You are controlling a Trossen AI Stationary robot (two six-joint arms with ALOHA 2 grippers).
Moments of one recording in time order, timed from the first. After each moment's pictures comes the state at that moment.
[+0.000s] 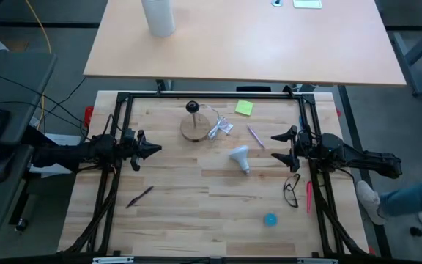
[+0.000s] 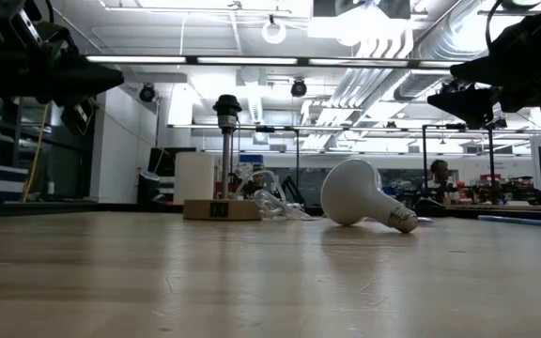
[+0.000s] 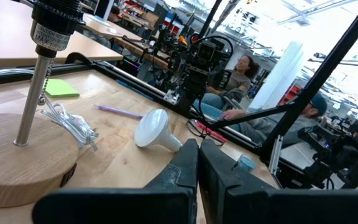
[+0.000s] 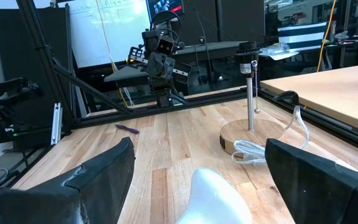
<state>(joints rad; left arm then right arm) 0.00 0.01 0.01 0.02 -0.12 -0.46 -0.13 0.01 0.01 0.02 -0.03 0.13</state>
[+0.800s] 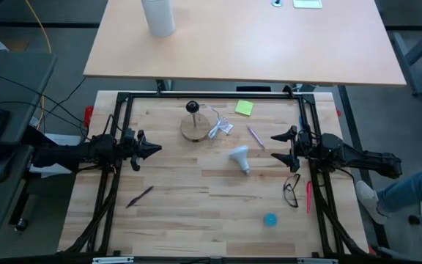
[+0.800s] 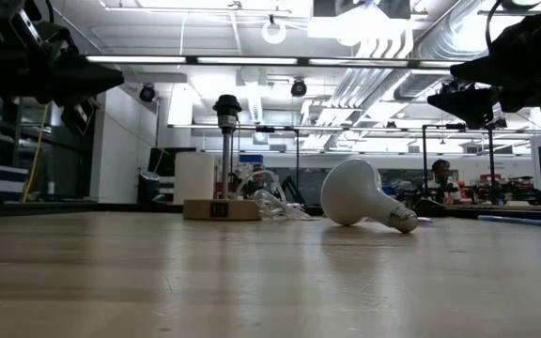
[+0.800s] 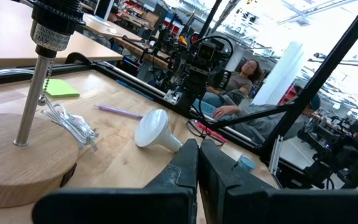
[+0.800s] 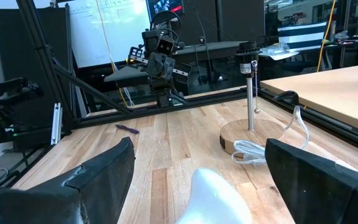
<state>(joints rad) 0.01 0.01 0.01 0.02 -0.12 -0.46 -0.13 0.01 0.01 0.02 -0.03 0.13</state>
